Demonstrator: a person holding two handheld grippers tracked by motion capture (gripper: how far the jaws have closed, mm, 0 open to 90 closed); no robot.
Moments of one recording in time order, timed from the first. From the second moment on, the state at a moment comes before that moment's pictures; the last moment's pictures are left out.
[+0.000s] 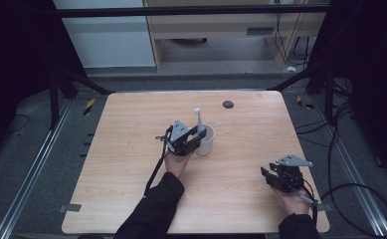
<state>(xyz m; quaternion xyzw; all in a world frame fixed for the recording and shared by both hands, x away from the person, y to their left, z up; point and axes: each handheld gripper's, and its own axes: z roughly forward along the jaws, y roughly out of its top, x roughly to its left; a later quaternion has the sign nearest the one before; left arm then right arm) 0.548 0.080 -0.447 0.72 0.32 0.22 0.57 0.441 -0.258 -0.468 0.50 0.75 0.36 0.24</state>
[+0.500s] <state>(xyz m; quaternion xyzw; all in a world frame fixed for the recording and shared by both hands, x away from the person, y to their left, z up) 0.529 0.090 -0.435 0.73 0.30 0.22 0.57 0.439 -0.258 -0.466 0.50 0.75 0.36 0.24</state>
